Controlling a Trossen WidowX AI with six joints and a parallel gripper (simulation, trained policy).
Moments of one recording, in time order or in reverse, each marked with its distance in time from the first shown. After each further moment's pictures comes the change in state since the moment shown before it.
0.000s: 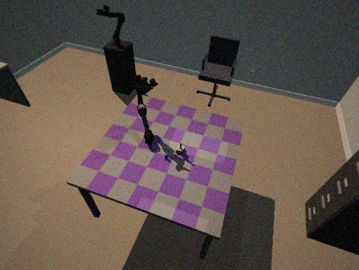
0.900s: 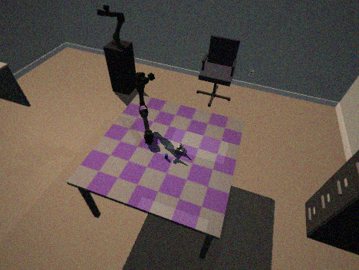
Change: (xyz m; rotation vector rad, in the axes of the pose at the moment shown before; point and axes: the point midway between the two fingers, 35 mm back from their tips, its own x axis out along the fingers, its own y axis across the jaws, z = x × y) arm -0.052 0.052 0.053 -0.060 -0.348 -0.055
